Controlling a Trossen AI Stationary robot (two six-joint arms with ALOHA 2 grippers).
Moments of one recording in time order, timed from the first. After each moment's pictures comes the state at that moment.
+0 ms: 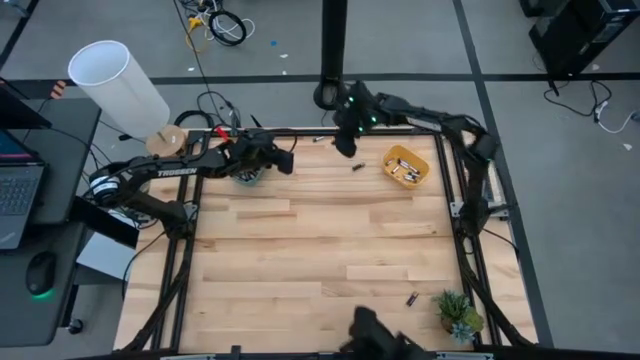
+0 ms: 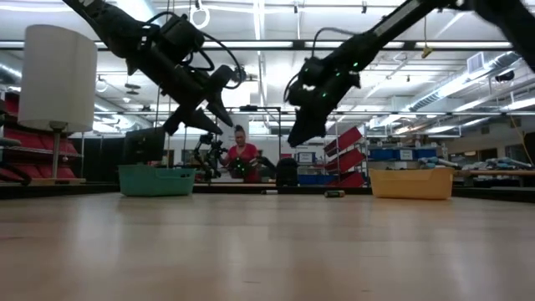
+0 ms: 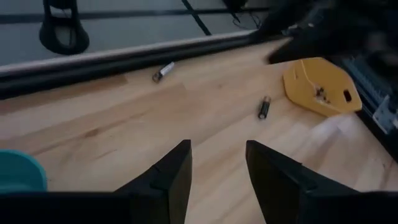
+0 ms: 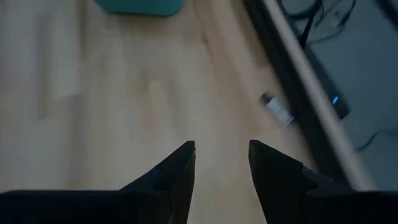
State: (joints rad) left arm 0.50 1.35 0.77 0.04 -0.10 -0.62; right arm -0.70 1.96 1.55 -0.54 -0.40 -0.25
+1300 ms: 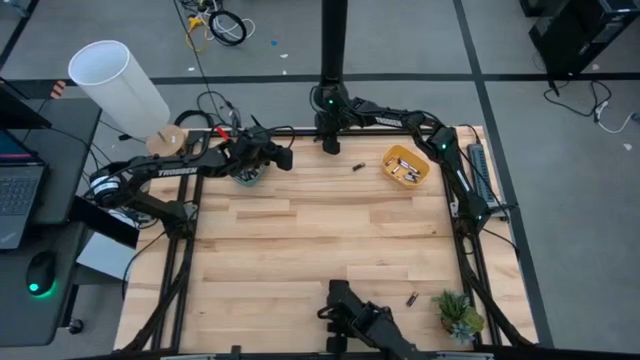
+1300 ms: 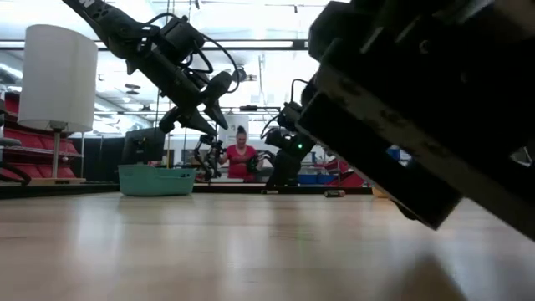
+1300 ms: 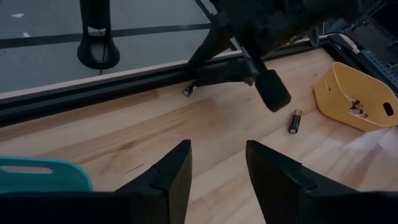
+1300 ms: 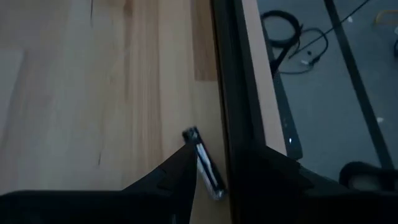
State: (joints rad) left arm 0.51 1.36 0.77 0.03 -0.21 -0.58; right arm -0.74 2.37 1.81 -0.34 -0.35 -0.58
